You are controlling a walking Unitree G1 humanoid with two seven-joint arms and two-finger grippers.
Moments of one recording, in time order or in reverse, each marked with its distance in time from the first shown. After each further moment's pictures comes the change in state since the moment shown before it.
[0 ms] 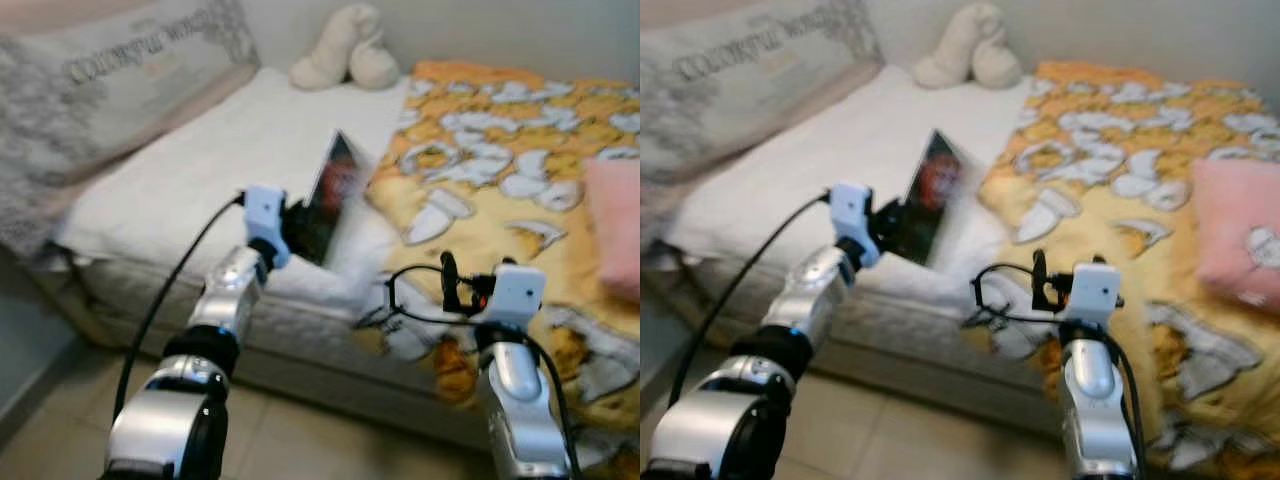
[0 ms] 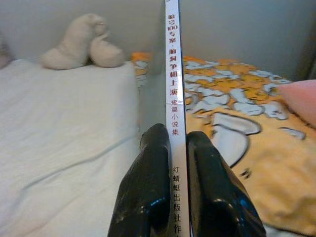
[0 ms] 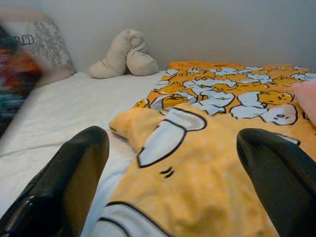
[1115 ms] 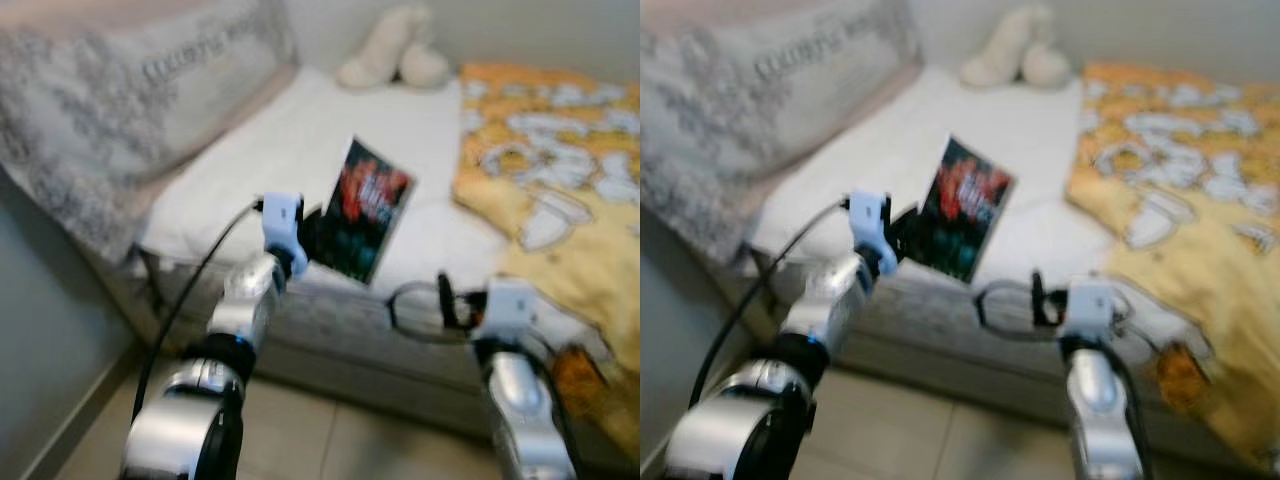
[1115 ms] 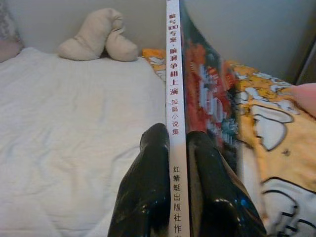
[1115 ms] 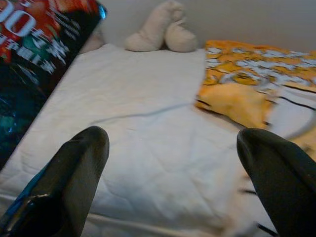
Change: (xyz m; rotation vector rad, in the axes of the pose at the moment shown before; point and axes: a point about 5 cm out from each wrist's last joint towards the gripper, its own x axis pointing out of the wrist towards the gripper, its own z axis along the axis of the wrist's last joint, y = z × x) left arm 0.005 -0.023 -0.008 -0.051 0.018 -0.071; right arm -0.007 0.000 -0.024 -0.033 0.101 0.054
